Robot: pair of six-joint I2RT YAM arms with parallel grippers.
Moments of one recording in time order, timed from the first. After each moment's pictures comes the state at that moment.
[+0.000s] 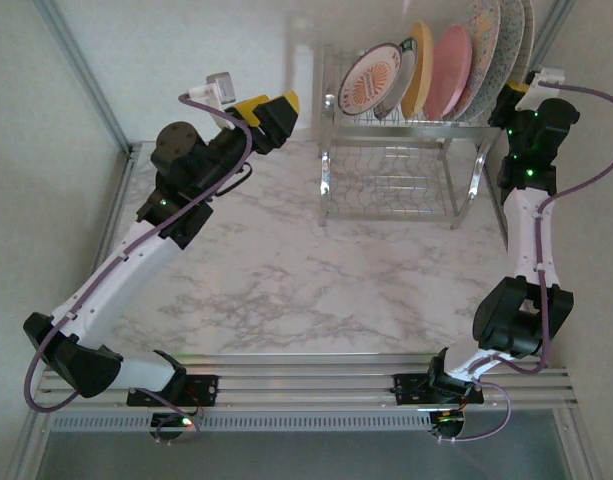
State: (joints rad) left arm -0.55 1.36 1.52 0.12 0.13 -0.66; right arm -0.25 1.56 1.56 0.09 -0.20 0.08
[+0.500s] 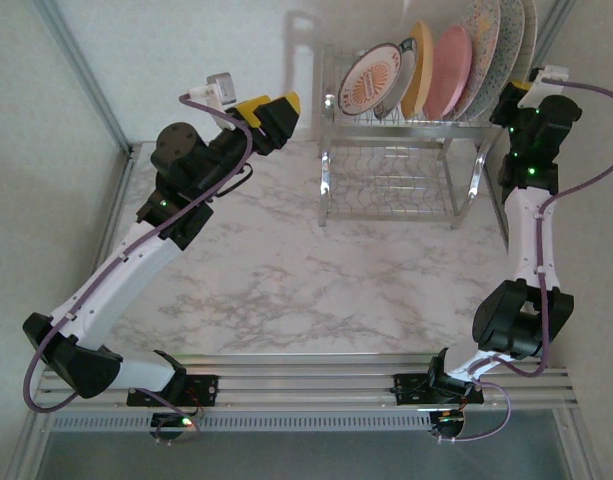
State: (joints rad) left arm -0.56 1.36 1.52 0.12 0.13 -0.66; right arm -0.24 1.55 1.59 0.04 -0.17 0.09
